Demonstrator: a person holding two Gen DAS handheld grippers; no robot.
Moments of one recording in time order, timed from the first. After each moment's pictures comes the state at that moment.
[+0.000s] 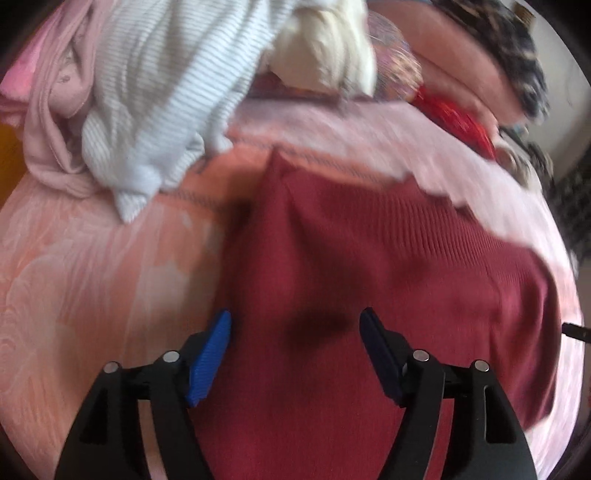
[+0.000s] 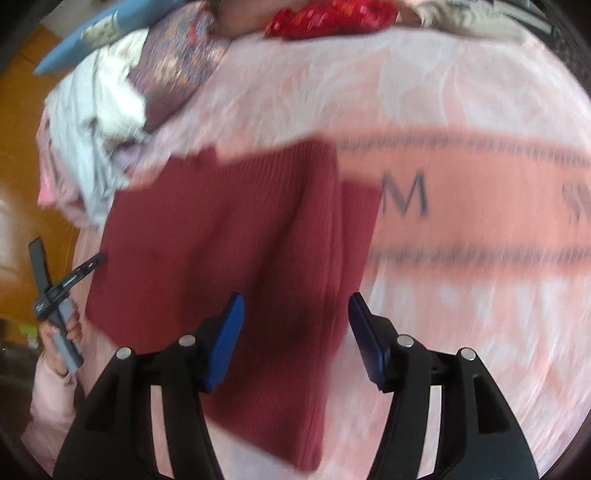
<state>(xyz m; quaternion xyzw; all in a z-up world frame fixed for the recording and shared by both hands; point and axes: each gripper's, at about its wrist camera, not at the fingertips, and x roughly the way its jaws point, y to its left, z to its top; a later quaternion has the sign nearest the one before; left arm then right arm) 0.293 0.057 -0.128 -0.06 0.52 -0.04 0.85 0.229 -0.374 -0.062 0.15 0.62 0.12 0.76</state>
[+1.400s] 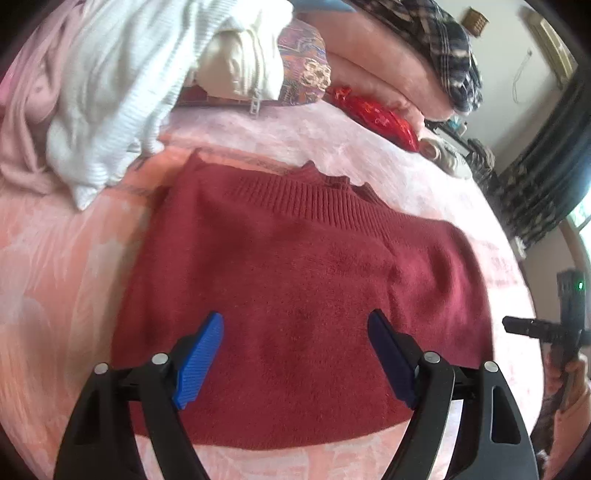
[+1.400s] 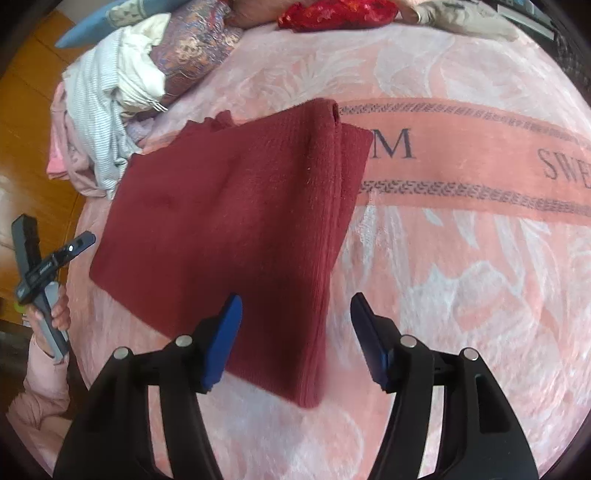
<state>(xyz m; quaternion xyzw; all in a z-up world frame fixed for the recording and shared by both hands) 0.251 0.017 -0.091 -0.10 0.50 -0.15 0.85 0.203 -0.384 -0.055 0.13 0.63 0.11 0.76</state>
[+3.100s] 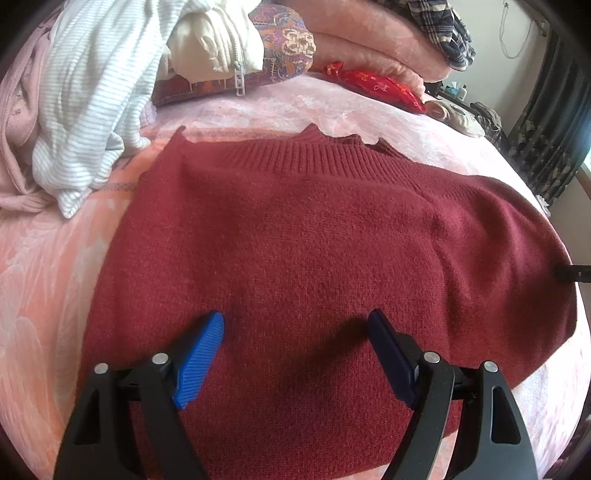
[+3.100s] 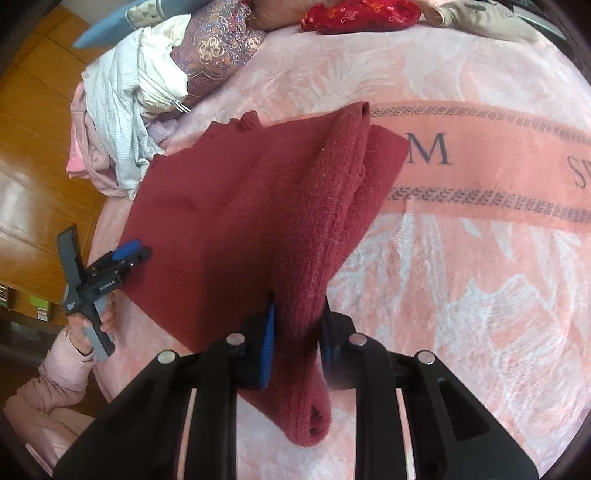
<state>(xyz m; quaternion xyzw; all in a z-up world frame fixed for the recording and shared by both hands) 0.245 -0.001 -0.144 -0.01 0.49 -0.14 0.86 0.196 -0.371 -0.063 0.14 0.61 0.15 0.76</state>
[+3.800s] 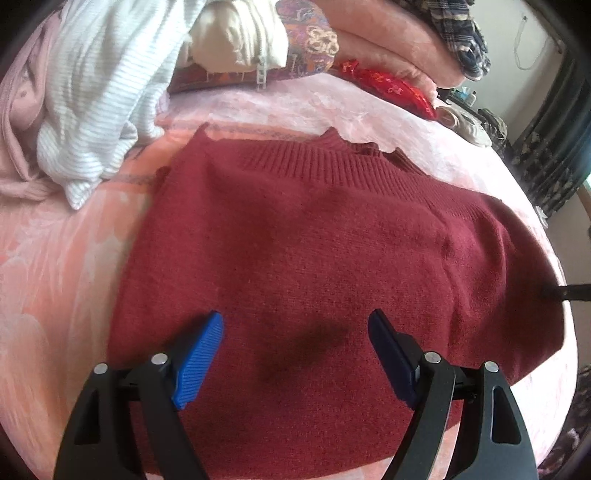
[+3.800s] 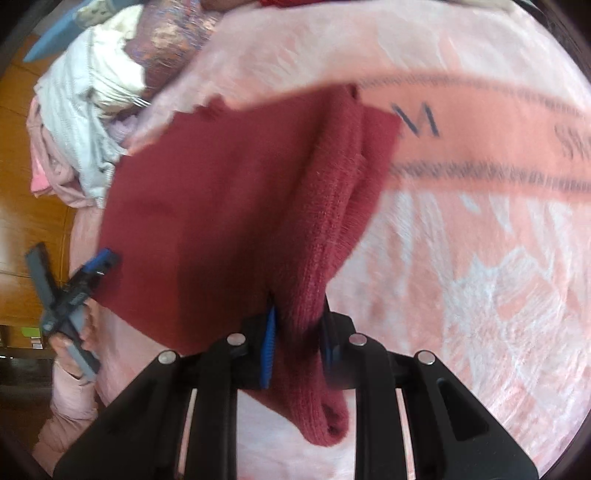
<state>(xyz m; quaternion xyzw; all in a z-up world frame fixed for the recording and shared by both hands) 0.264 0.024 -0.134 -0.05 0.52 -0.14 0.84 0.220 -0.336 -0.044 0.15 0.65 0.09 0.74</state>
